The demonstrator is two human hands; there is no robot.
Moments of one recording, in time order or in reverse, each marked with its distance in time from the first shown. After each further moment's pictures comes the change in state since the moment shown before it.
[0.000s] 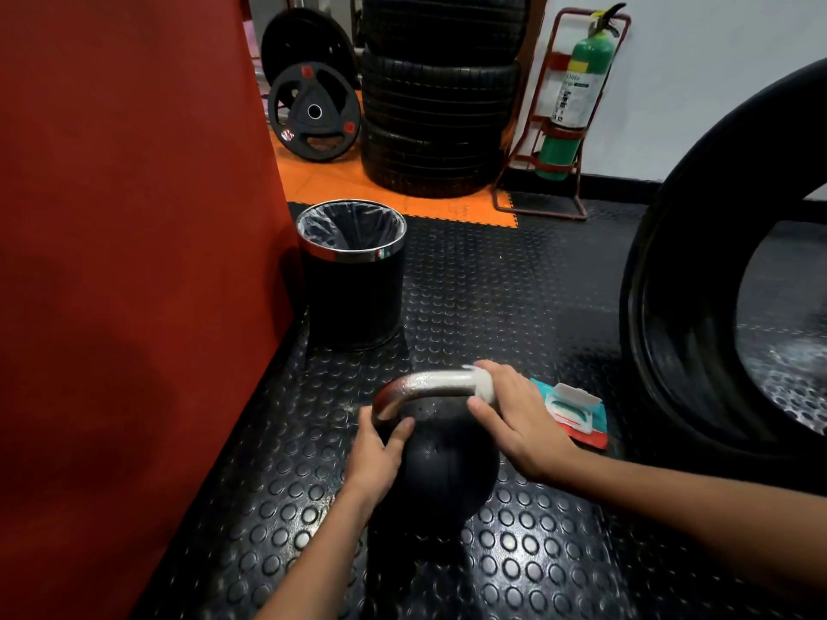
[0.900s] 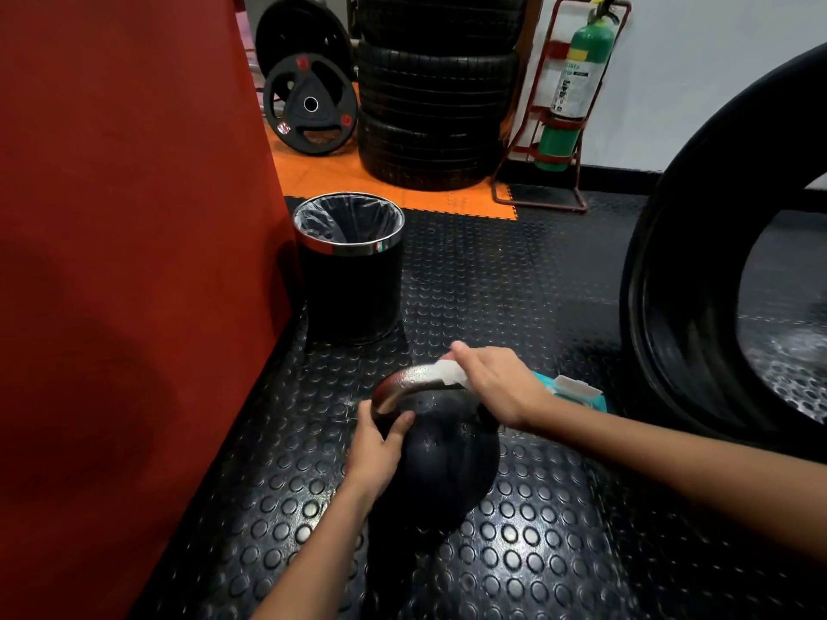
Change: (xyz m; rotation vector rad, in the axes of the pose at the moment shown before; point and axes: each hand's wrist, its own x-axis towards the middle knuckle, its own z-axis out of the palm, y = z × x) left_hand -0.004 0.007 0.000 -0.058 -0.004 0.043; right_hand 0.044 -0.037 -0.018 0.117 -0.181 0.237
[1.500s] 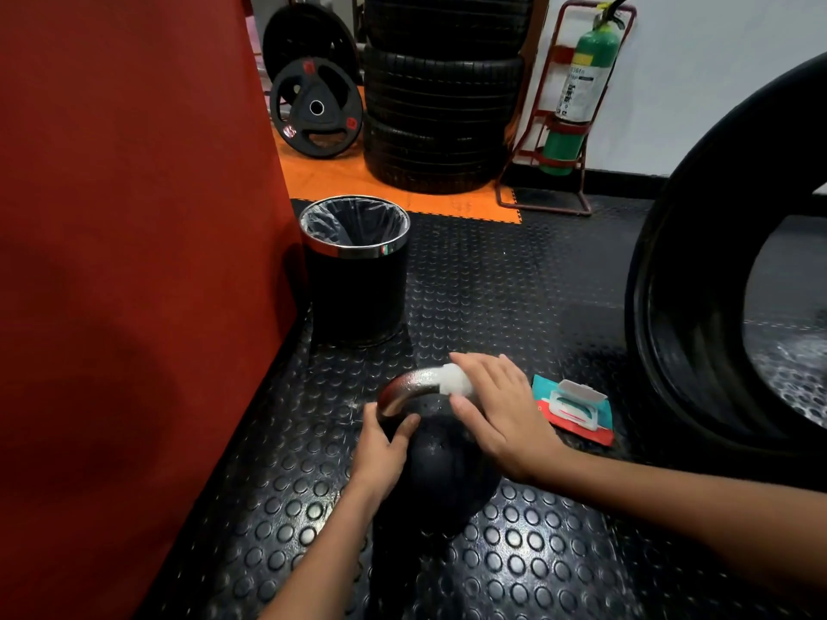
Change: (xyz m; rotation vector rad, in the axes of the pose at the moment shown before) left_hand 0.002 -0.003 0.001 0.027 0.025 -0.006; right_hand -0.030 0.022 0.030 -0.206 0.193 -0.293
